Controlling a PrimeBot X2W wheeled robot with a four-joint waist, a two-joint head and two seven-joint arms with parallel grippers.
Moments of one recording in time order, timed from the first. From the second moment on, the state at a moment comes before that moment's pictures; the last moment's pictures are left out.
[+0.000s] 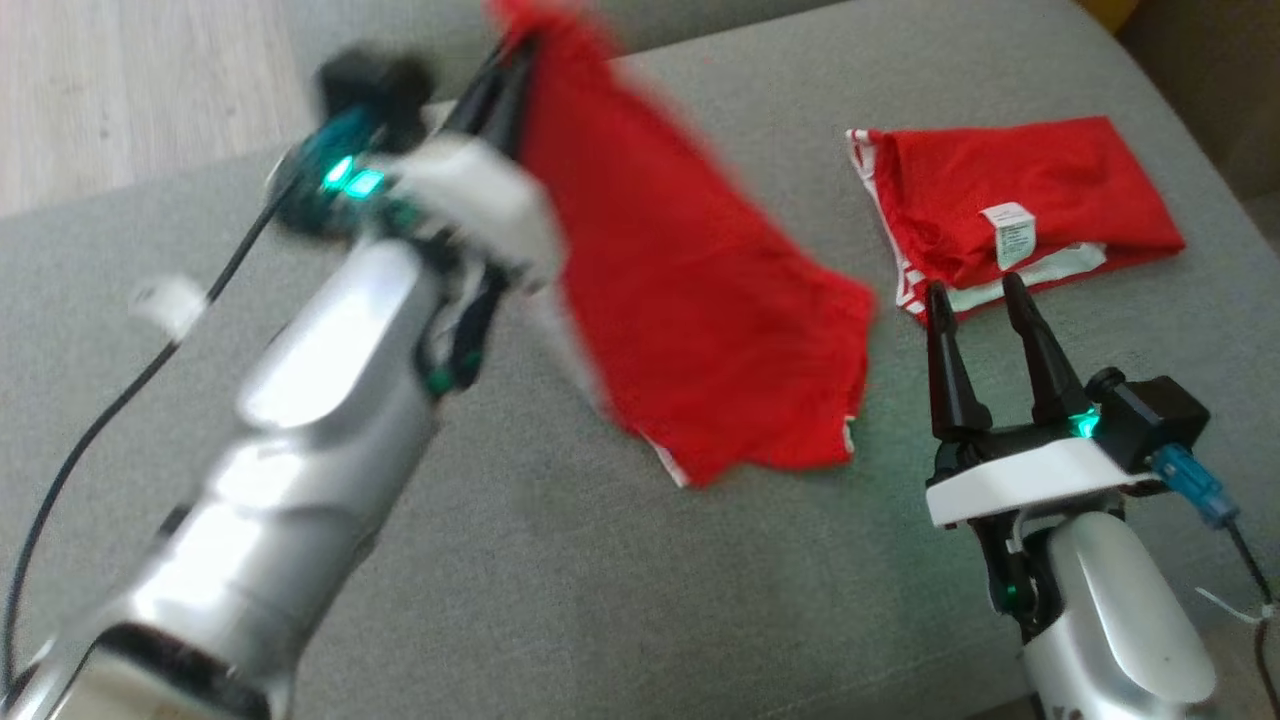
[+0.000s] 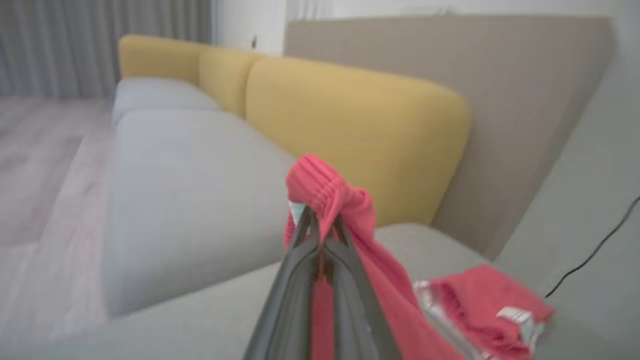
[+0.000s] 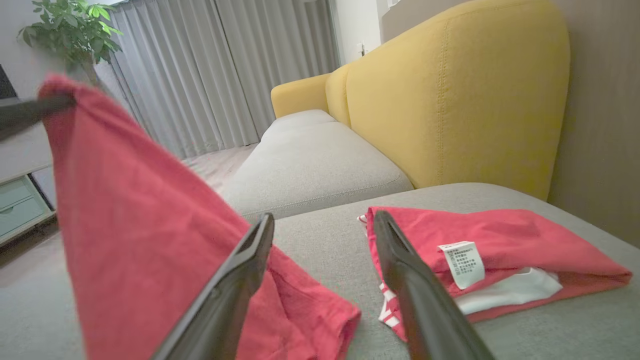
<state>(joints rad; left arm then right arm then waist) -0.92 0.14 -0.71 0.59 -0.76 0.09 0.00 -0.25 -0.06 0.13 0.33 0.27 0.13 -0.25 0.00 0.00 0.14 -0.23</state>
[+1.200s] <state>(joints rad) -0.88 0.21 -0.71 1.11 -0.74 -0.09 -0.24 -0.25 -0.07 0.18 0.37 0.25 0.13 -0.25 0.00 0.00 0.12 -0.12</state>
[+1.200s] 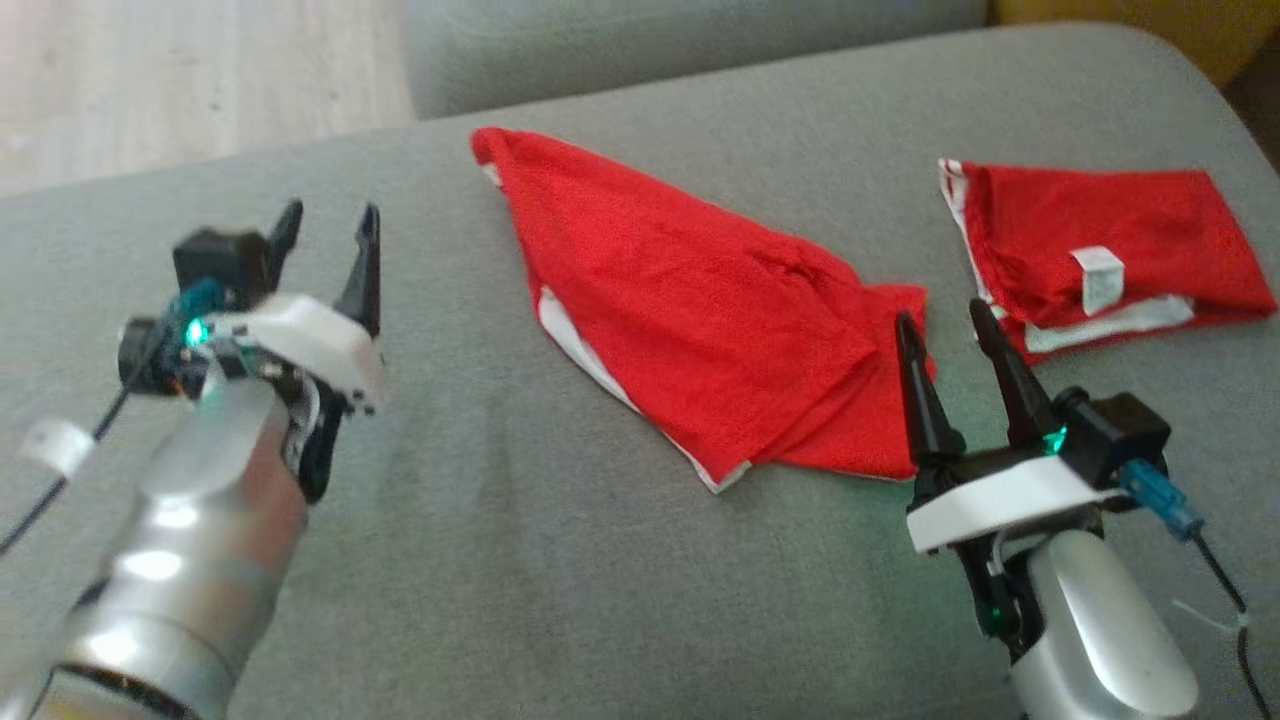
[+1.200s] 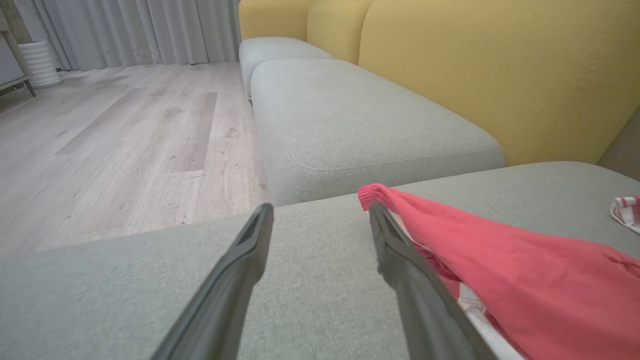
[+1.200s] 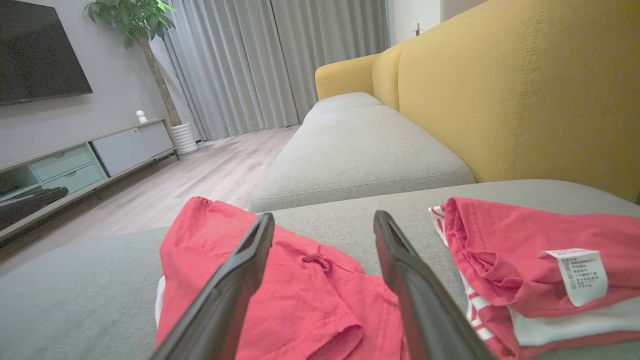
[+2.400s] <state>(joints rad) -0.12 0.12 -0.32 0.28 -0.43 0.03 -0.25 -0.06 -0.05 0.29 0.42 0.27 0.13 -0.20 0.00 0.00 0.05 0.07</state>
